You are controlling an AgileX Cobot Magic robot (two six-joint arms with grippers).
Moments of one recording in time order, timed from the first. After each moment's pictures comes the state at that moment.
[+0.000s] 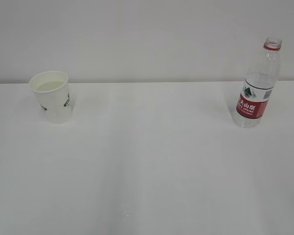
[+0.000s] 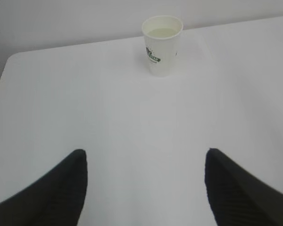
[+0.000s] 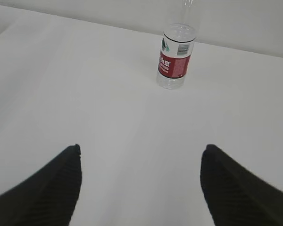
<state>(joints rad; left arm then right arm) -0.20 0.05 -0.63 0.10 1.10 -0.06 0.00 0.12 -0.53 0.18 1.01 -0.30</state>
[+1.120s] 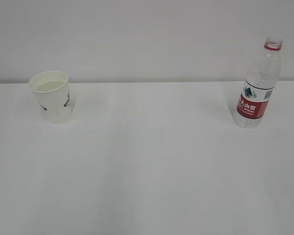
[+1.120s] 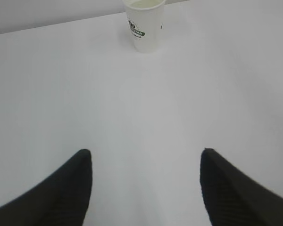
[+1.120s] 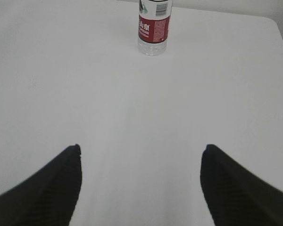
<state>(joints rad) -0.20 0.01 -0.53 0.05 1.12 0.00 0.00 -0.02 -0.50 0.07 1.16 -0.17</state>
